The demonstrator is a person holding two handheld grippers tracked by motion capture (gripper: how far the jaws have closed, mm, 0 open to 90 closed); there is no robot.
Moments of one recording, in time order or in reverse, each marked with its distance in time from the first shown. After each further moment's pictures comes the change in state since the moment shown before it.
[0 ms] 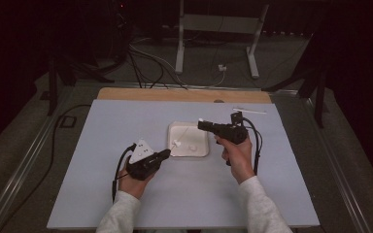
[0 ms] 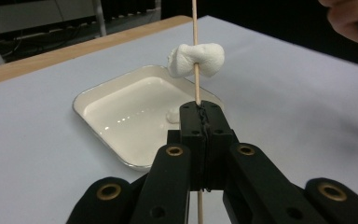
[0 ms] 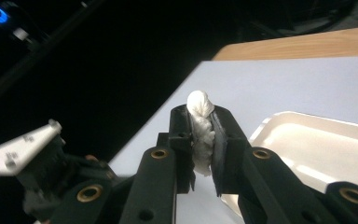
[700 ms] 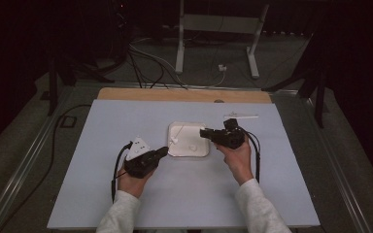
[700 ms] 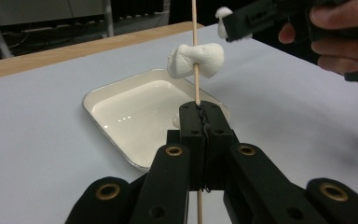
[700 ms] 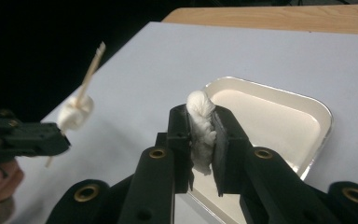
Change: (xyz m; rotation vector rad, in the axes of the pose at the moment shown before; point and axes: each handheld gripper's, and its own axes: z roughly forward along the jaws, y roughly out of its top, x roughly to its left) left arm 0.004 0.002 -0.003 -0.009 0.019 -0.054; right arm -0.011 -0.019 0.014 0.128 -0.222 -0.138
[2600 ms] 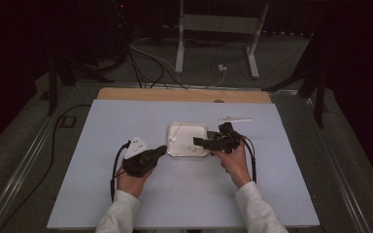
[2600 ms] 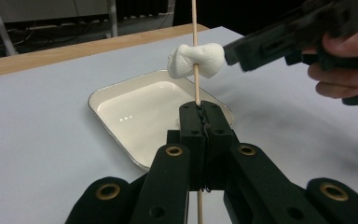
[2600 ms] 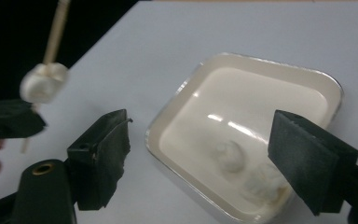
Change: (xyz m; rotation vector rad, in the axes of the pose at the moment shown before) left arm 0.002 0.001 0.000 0.000 0.012 -0.022; right arm 0.001 -0.011 0.014 0.050 -0.017 0.022
